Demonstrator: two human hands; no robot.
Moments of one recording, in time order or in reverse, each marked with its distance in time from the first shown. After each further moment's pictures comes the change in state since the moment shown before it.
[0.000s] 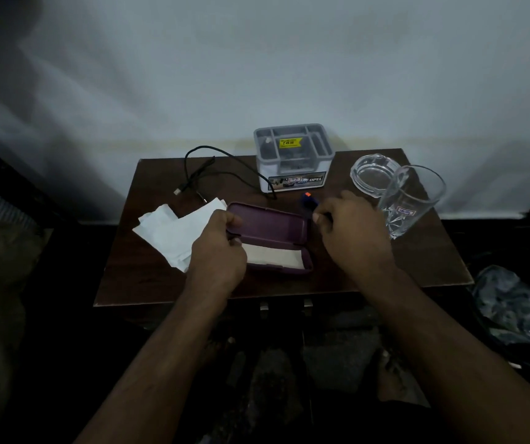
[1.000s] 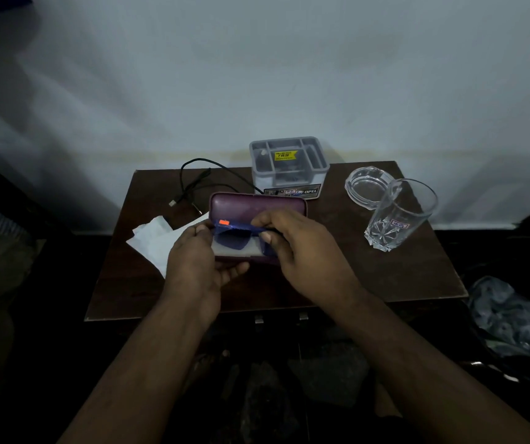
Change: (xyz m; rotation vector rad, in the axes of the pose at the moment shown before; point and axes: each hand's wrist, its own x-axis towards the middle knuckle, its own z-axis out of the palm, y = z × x) left_hand 0.007 0.013 -0.009 -0.833 0.051 -0.343; right_hand -0.016 -0.043 0.002 0.477 0.041 -0.420
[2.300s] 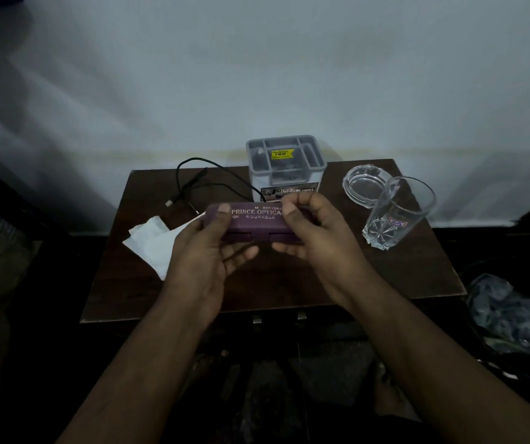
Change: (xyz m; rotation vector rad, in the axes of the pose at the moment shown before) left_hand -0.009 0.005 0.009 -0.068 -0.188 0.045; right_hand 0.006 0.002 -0.009 1.004 0.165 0.646
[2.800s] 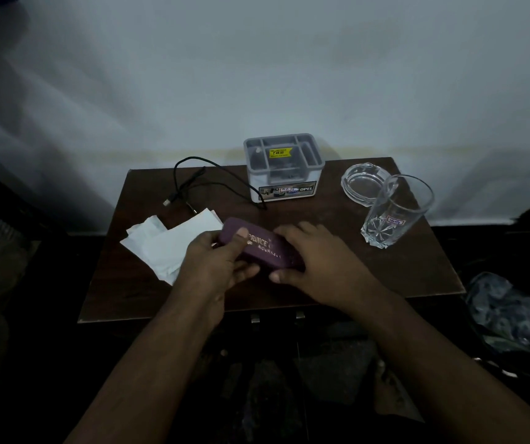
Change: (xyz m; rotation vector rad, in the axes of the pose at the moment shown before) left_hand 0.007 -0.021 -0.002 0.222 0.048 -0.065; right_hand -0.002 0.013 -0.028 -1.395 -0.275 -0.249
